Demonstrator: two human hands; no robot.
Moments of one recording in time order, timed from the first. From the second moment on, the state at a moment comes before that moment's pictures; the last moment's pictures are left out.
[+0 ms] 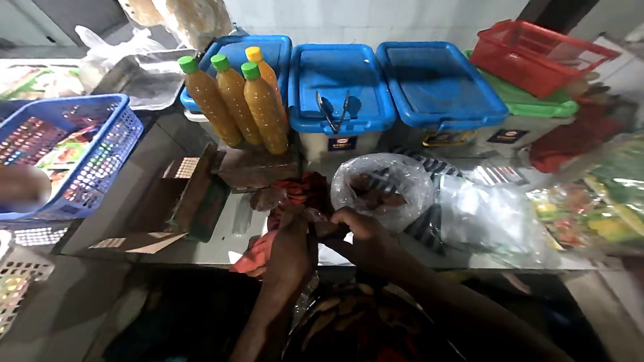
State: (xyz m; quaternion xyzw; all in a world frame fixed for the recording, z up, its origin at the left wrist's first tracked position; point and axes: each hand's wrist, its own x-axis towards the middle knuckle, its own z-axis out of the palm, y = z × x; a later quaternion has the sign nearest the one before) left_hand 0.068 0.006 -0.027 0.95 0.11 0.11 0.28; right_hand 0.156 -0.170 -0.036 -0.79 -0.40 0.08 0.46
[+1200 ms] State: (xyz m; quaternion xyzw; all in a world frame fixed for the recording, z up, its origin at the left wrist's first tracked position) left_hand 0.050 0.006 -0.008 0.86 0.04 0.21 0.47; right_hand 0.171 -0.141 -0.012 -0.84 -0.39 -0.05 0.38
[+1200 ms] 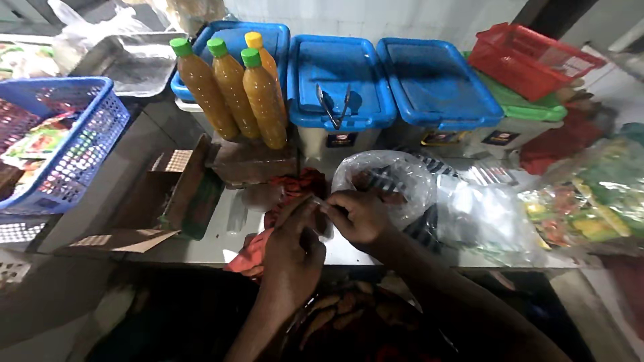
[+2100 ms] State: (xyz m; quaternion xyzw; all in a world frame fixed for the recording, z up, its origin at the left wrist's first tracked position) left_hand 0.067 0.075 0.010 0.87 0.17 0.27 0.37; right_hand 0.195 -0.175 -0.001 -0.82 -0.36 -0.09 0.43
